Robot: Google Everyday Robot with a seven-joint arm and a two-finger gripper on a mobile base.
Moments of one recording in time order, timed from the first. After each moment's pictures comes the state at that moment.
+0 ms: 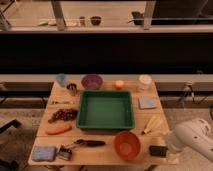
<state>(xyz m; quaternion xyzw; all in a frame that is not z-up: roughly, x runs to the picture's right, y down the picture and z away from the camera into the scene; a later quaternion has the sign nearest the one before) 0.325 0.307 0.755 -0.30 -0.05 -0.02 0.95</state>
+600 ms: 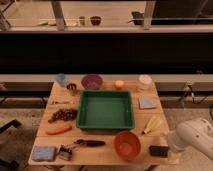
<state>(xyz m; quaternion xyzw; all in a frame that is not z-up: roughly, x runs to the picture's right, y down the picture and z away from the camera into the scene) 0.334 0.313 0.763 -0.31 -0.05 -0.01 0.95</state>
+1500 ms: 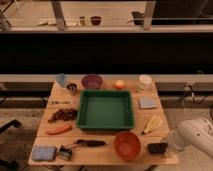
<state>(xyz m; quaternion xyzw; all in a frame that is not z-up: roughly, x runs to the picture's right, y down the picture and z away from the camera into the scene) 0.329 0.310 0.756 -0.31 -0.06 -0.01 0.95</state>
